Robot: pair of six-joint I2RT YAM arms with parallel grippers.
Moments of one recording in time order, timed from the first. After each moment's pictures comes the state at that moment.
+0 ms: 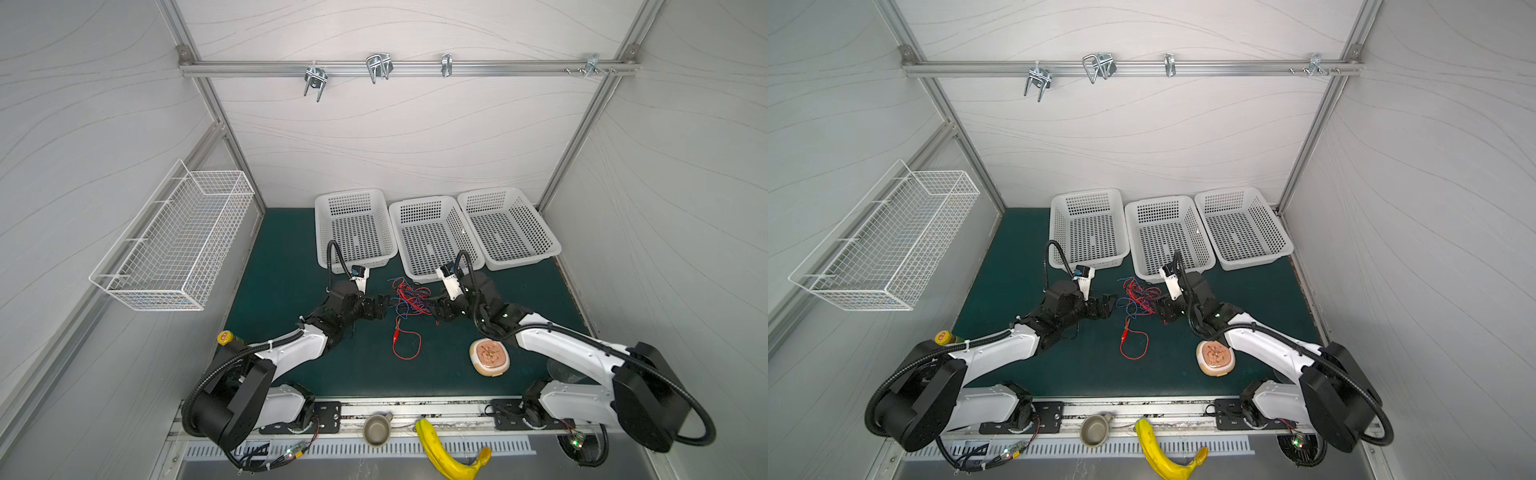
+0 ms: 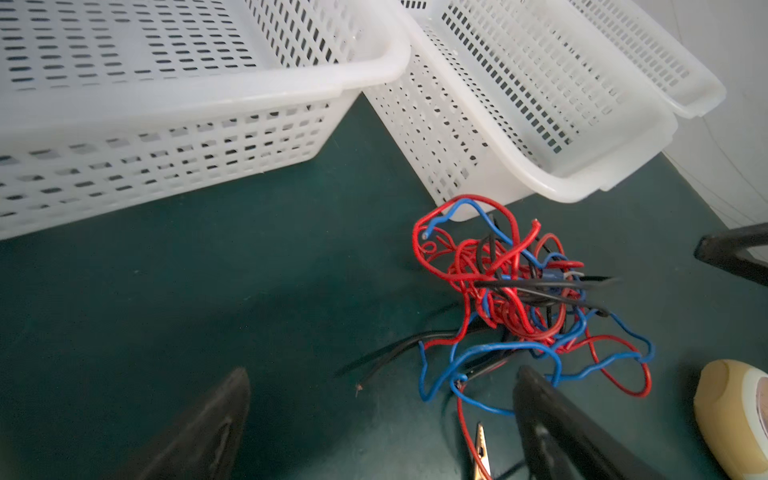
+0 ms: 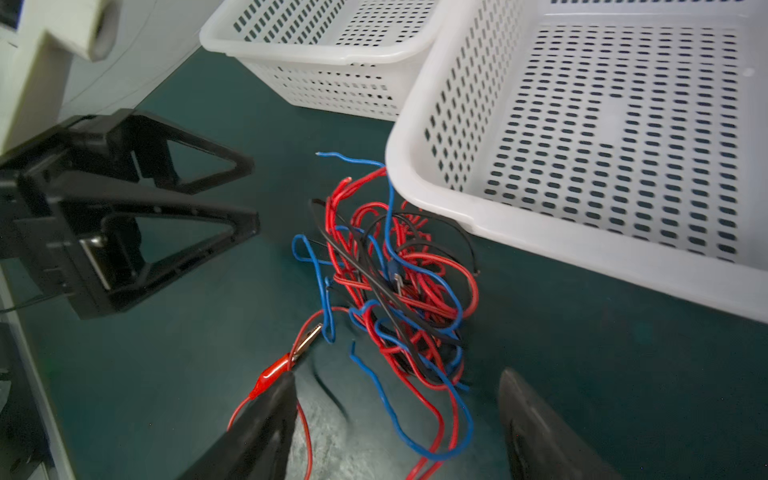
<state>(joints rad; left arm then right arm) -0.48 1.28 0.42 0.31 0.09 -0.35 0.75 1.26 0.65 -0.01 -0.12 0.18</state>
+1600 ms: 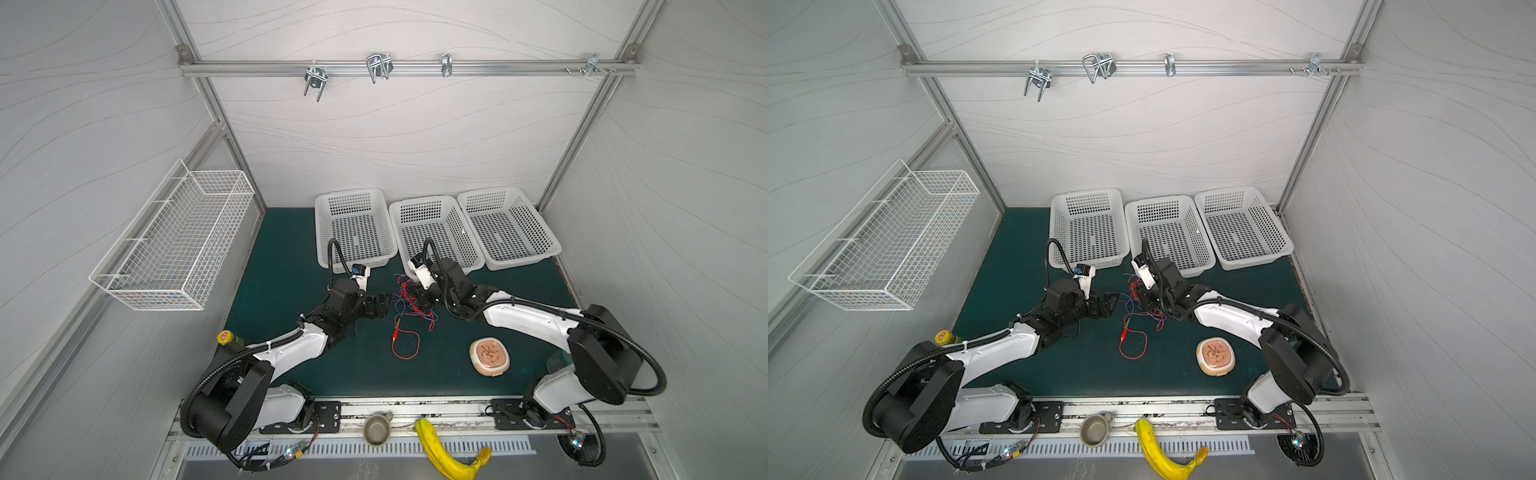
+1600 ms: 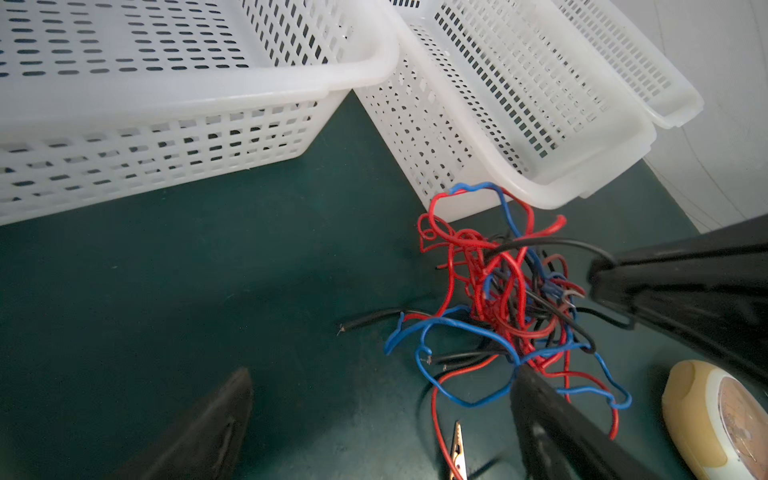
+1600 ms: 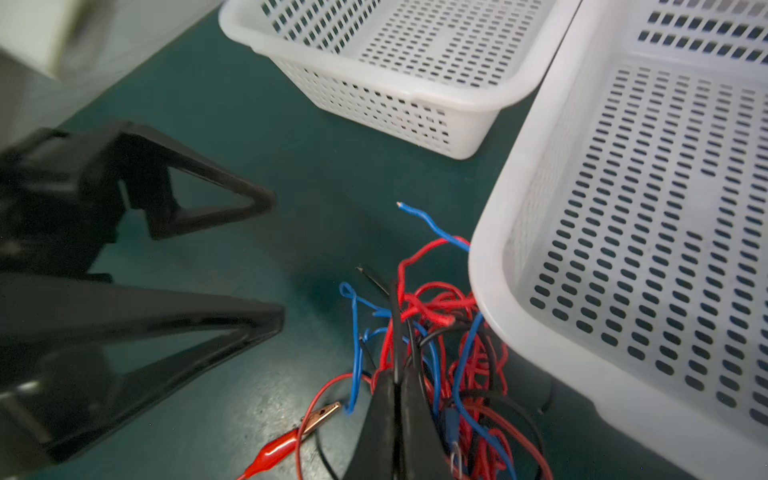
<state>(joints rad) -0.49 1.27 0.44 0.26 0.11 -0.39 0.83 1.48 0.88 -0.03 -0.10 0.11</state>
